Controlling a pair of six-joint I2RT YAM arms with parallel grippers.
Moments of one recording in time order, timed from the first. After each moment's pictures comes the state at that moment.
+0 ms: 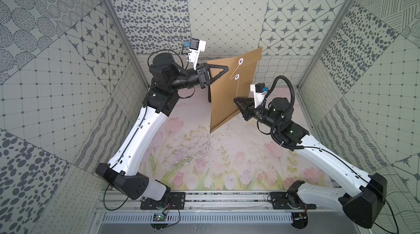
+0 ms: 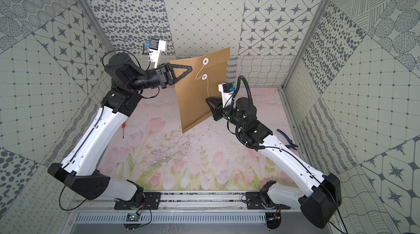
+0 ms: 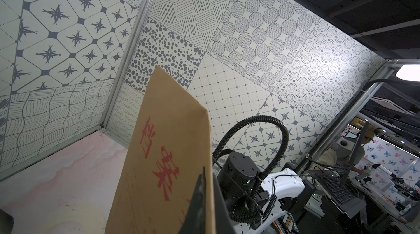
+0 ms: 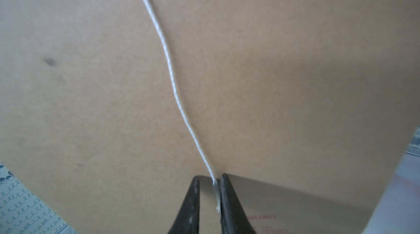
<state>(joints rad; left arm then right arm) -0.45 1.46 1.80 -0.11 0.93 -0.64 0.65 1.18 1.06 0.08 -0.19 0.32</state>
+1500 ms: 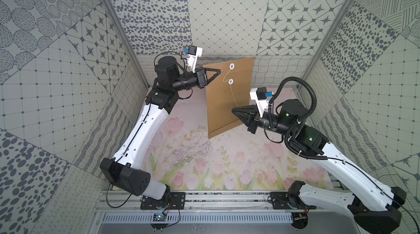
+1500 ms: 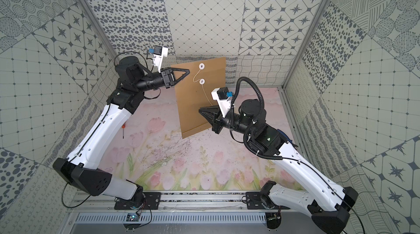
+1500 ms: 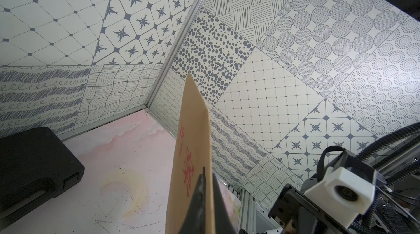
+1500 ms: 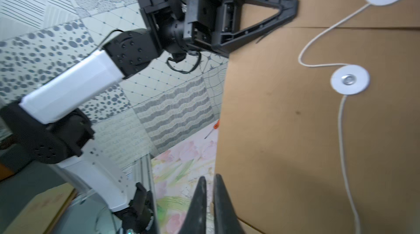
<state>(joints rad) -0.36 1.49 1.71 -0.19 0.85 -0.55 0.77 1.06 1.20 -0.20 -0.30 0.20</state>
